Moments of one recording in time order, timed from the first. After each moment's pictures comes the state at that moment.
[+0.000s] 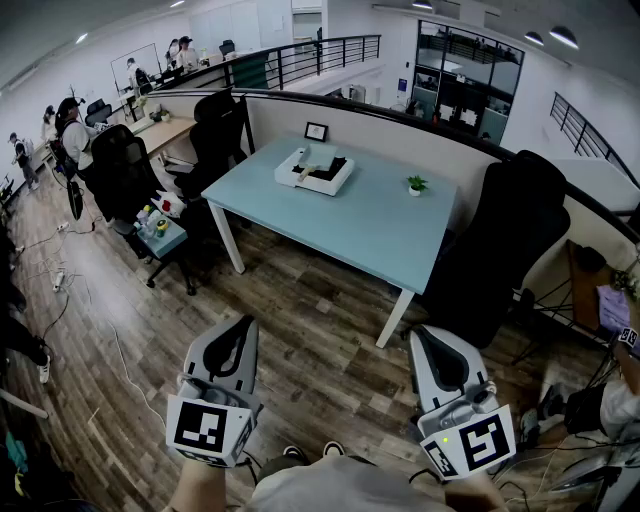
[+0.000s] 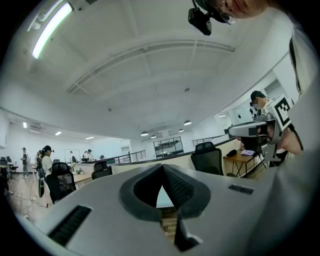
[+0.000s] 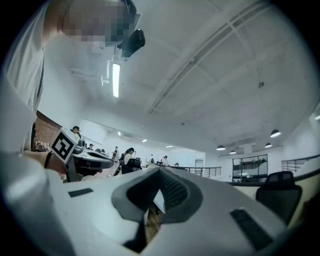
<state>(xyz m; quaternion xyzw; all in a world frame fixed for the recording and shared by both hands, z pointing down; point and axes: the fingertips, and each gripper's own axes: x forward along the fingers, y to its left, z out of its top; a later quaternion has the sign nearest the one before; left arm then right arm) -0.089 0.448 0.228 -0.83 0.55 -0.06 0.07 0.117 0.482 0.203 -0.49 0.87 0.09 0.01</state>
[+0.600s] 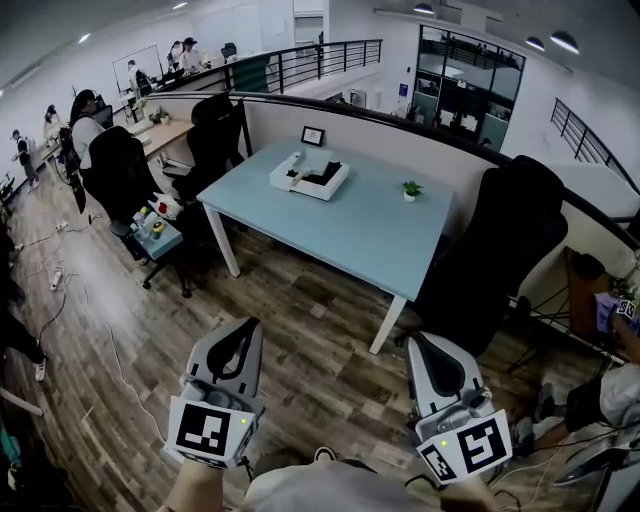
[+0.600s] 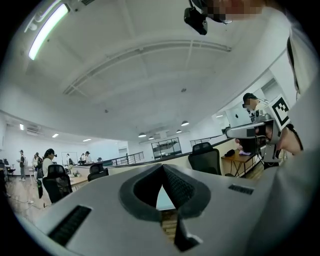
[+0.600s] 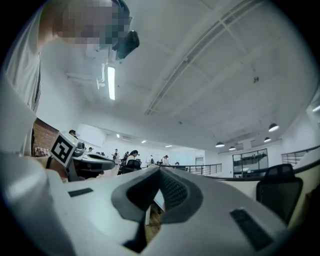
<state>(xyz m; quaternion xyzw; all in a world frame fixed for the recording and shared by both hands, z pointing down) -0.046 0.445 0.232 -0.84 0.54 -0.05 0.07 0.152 0.476 0.216 -0.49 0.87 0.06 0.02</state>
